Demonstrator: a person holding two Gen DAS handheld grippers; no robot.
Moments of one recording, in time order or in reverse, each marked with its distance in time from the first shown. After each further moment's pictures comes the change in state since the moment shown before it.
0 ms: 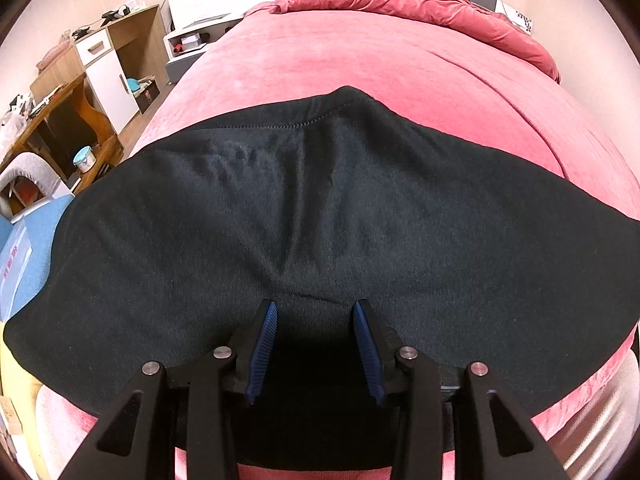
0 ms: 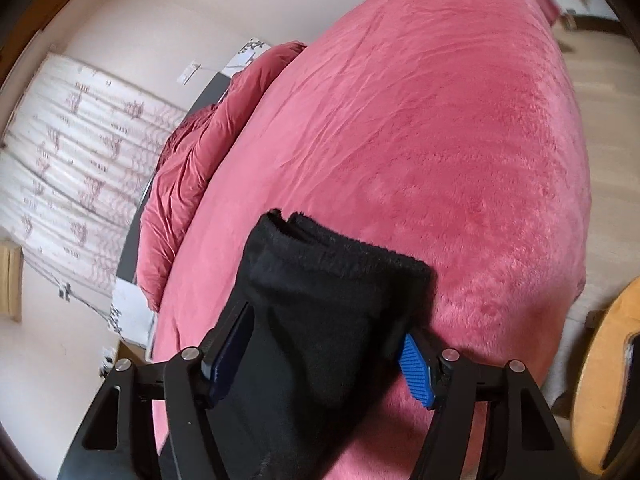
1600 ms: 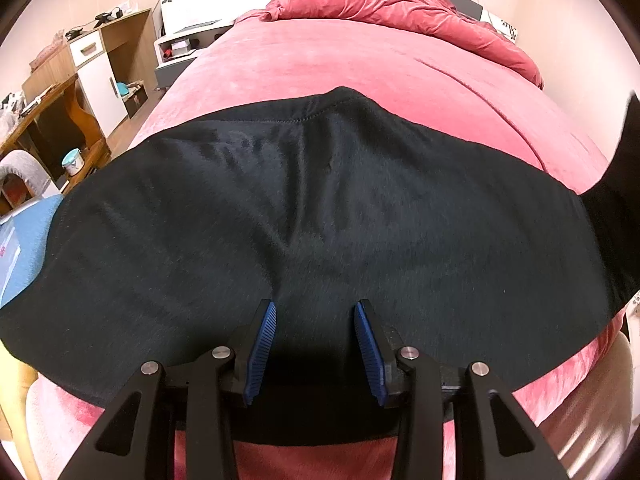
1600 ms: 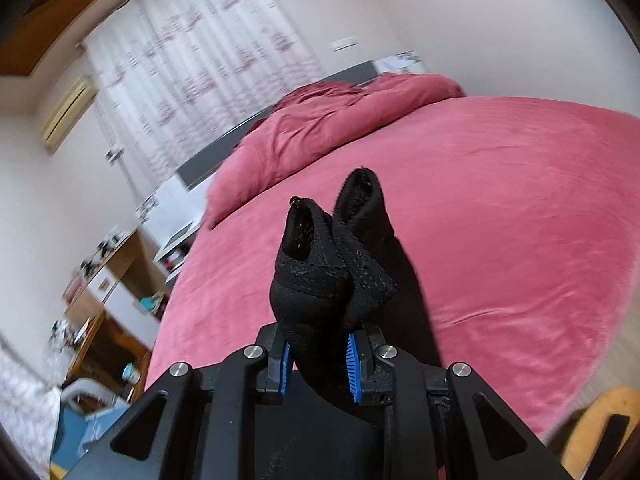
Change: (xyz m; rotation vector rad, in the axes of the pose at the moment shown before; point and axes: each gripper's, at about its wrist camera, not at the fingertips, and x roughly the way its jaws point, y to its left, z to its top) left arm -0.021 0.021 -0.033 0.022 -0.036 -0.068; right arm -0.077 0.264 -0.139 -0.603 0.012 0.107
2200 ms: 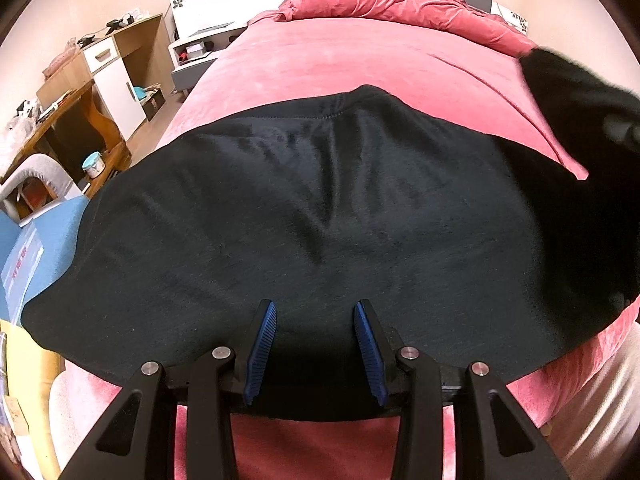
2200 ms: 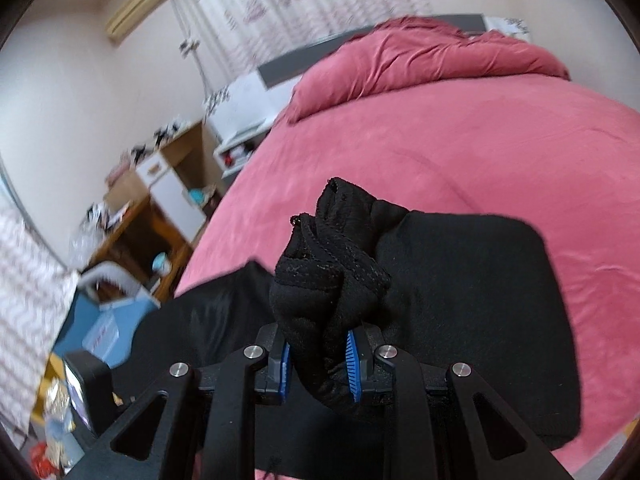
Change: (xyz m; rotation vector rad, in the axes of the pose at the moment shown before) left arm -0.017 0.015 -0.012 0.016 0.006 0.075; right arm 0.083 0.119 -0.102 -0.250 0.296 0.179
